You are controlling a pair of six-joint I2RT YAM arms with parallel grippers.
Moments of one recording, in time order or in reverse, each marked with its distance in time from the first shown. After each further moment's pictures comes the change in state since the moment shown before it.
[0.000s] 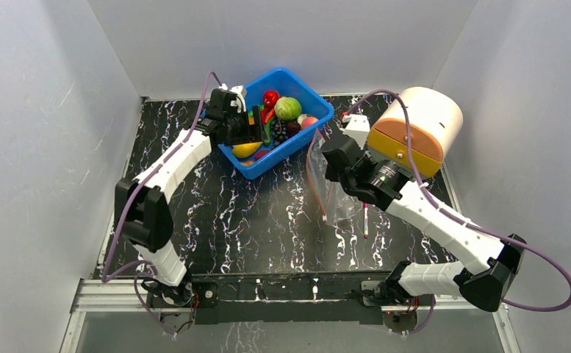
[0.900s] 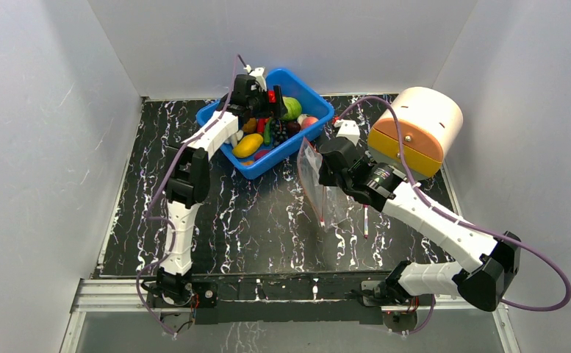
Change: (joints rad) left arm 0.026 0.597 0.499 0.321 0.091 0.087; right arm -0.027 0.007 -0.079 0.107 -0.178 -0.022
